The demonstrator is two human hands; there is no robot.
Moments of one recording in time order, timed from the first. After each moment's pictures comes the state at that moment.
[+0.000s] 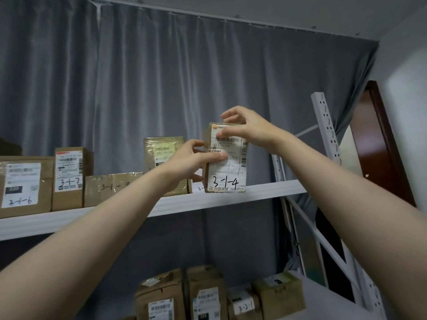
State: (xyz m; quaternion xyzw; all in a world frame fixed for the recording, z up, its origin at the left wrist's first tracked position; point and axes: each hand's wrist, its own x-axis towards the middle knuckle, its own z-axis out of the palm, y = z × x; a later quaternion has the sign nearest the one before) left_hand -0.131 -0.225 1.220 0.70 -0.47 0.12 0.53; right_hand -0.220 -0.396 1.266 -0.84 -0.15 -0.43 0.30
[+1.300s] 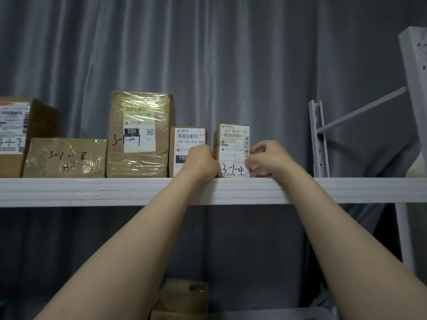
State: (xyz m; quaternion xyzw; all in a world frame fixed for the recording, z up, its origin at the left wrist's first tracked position) left_hand 0.078 -0.413 1.203 0.83 -0.25 0.32 0.38; right_hand 0.015 -0.579 1.212 -0.82 -0.01 -0.39 0.42
